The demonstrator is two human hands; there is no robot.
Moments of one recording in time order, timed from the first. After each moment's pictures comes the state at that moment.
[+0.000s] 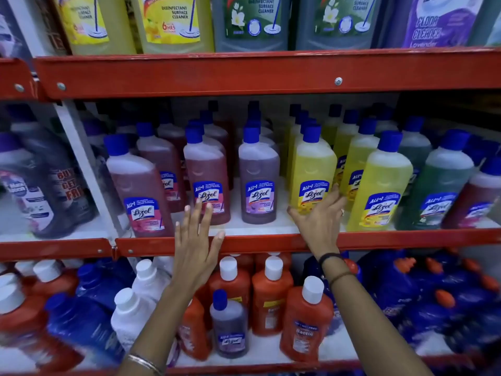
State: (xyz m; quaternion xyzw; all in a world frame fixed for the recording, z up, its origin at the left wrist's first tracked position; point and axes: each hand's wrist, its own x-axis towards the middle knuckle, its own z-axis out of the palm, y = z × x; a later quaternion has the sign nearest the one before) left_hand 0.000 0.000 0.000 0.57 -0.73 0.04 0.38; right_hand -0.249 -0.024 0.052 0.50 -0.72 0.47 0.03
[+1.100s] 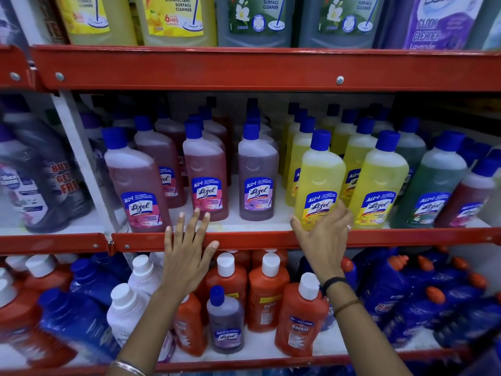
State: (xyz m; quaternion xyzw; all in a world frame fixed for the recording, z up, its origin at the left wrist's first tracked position) left_hand 0.018 0.006 -0.020 0.60 -0.74 0.10 0.28; right_hand -0.249 0.016 0.037 0.49 -0.72 0.49 0.07
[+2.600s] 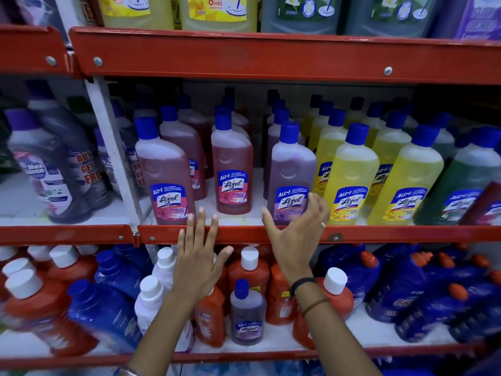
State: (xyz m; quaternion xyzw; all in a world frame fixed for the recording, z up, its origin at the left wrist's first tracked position) left_hand 0.038 0.021 -0.031 0.60 -0.74 0.08 0.29; right_hand -0.148 0.023 0.031 0.50 -0.62 0.59 0.09
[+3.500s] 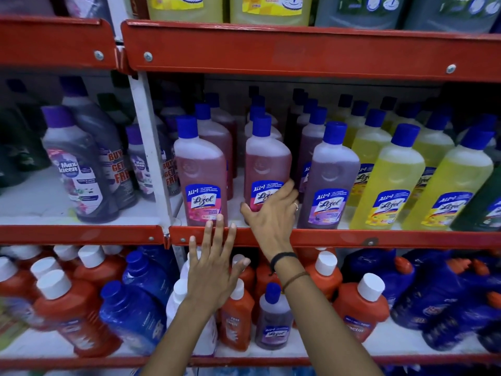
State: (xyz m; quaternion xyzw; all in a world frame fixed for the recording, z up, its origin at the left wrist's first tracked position) left_hand 0.087 0.021 -0.045 0.60 -0.75 0.13 0.25; right_hand -0.039 -0.026 0.055 0.55 -0.71 0.43 0.01
